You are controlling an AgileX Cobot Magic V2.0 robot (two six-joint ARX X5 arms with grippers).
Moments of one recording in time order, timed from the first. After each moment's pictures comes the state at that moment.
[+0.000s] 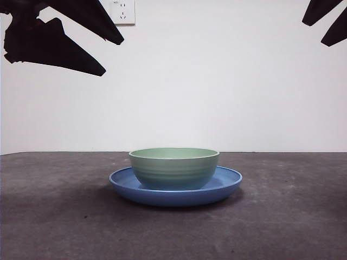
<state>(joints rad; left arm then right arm) -0.56 1.03 0.80 -0.47 0.55 -0.12 0.59 0.79 0.87 -0.87 -0.26 0.19</state>
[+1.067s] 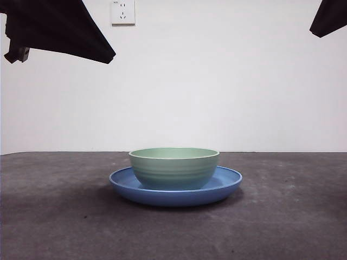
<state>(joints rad) -0.56 1.03 0.80 -0.47 0.55 -0.12 0.59 0.79 0.87 -0.86 -0.26 0.19</state>
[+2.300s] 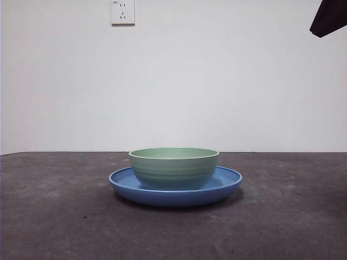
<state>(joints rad) 0.04 0.18 0.20 -0.02 0.06 0.09 0.59 0.79 0.87 -0.86 -0.26 0.19</state>
